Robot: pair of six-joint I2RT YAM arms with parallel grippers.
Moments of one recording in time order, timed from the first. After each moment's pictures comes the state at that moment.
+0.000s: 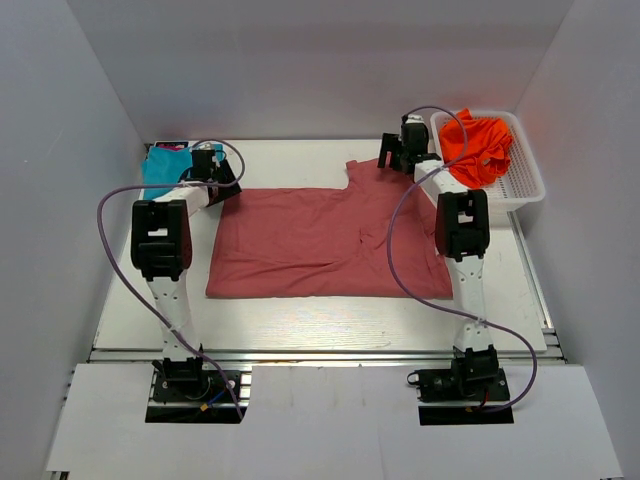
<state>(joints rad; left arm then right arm) -0.01 2.15 1.48 -0.11 -0.02 -0.39 0.19 2.54 2.12 -0.18 0.06 0.20</state>
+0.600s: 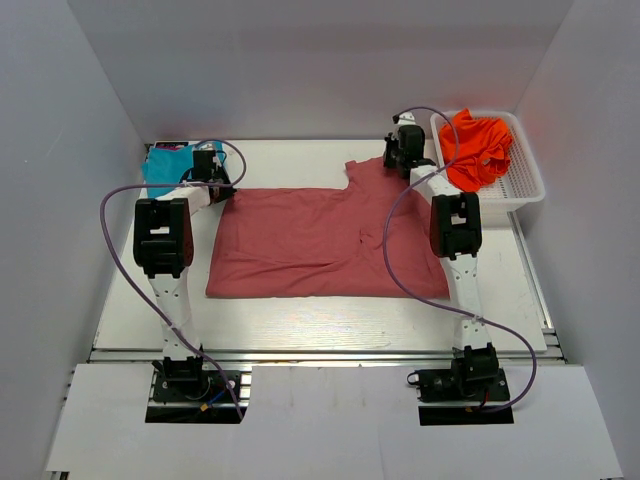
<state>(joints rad) -0.01 2.20 1.52 -0.06 0.03 -0.39 0.19 2.68 2.22 0.00 -0.04 0.10</state>
